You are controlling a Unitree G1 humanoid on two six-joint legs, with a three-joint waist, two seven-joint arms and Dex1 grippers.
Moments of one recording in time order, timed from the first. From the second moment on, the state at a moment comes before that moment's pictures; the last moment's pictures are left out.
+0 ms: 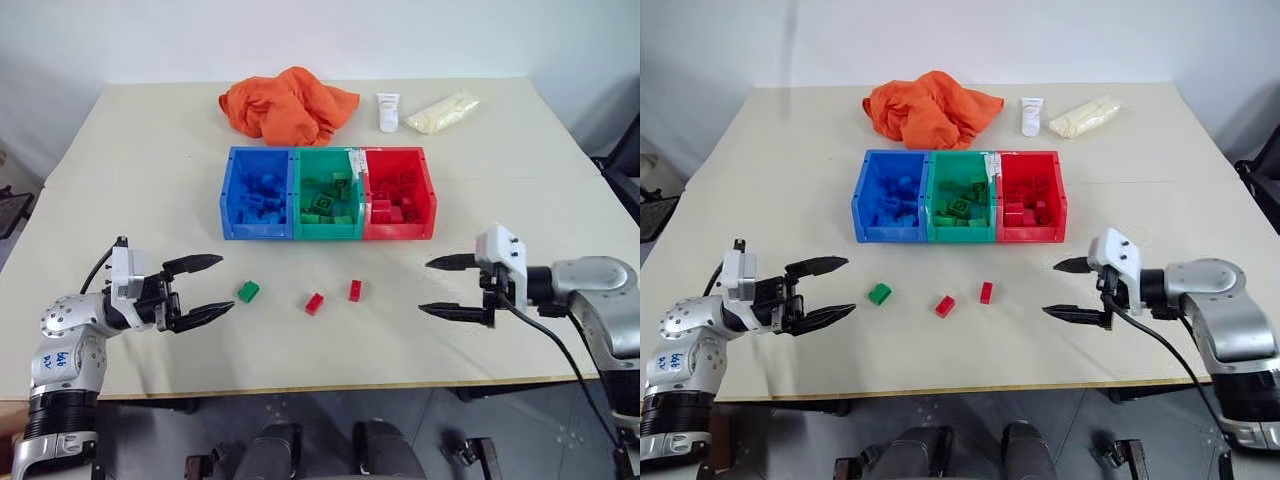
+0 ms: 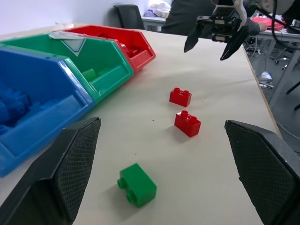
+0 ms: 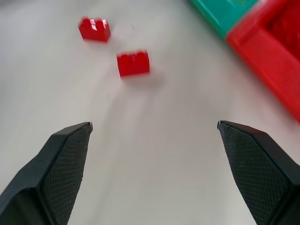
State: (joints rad) left arm -0.25 0.65 0.26 0.21 -0.58 0.02 -1.35; right arm -0.33 -0.86 -0.08 -0.11 0.34 0.45 1.27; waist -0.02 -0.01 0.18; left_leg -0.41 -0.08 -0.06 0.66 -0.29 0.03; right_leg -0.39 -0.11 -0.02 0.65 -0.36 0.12
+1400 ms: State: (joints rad) left arm -0.22 0.66 0.27 0.16 -0.58 0.03 -1.35; right arm -0.75 -0.56 0.13 0.14 0.20 0.38 1.05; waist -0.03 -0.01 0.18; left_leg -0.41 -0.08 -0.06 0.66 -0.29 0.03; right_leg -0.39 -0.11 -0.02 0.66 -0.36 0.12
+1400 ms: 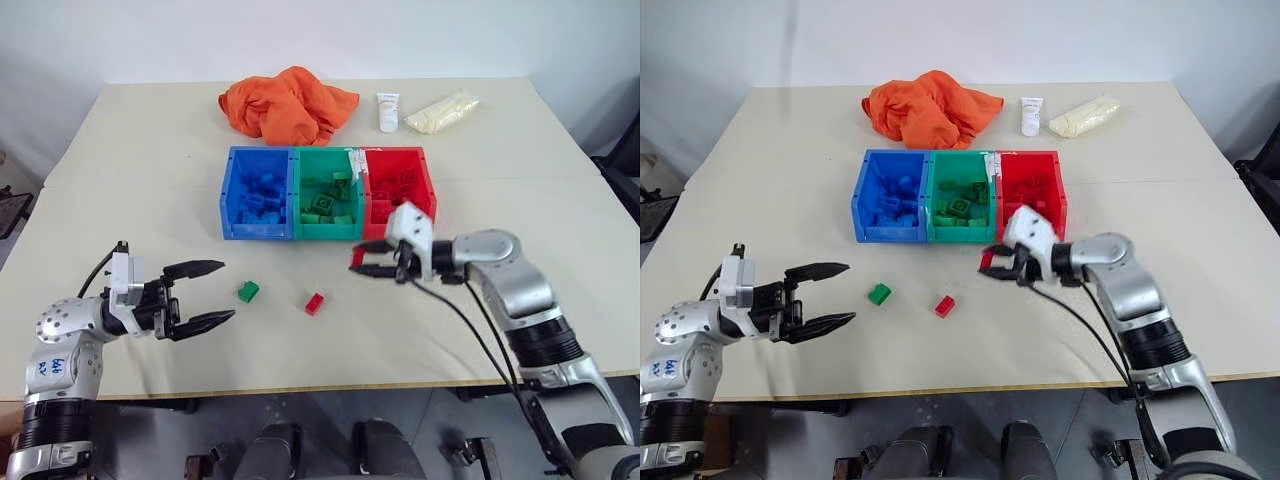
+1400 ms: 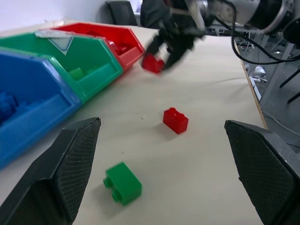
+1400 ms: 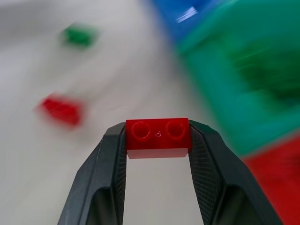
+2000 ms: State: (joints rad) left arm -0.29 0.64 0.23 0.22 -0.58 0.01 -1.37; right arm -1.08 -0.53 0.10 0.79 0.03 0.04 0.94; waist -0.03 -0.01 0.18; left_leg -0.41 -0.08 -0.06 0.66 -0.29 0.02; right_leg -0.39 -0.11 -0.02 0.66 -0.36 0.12
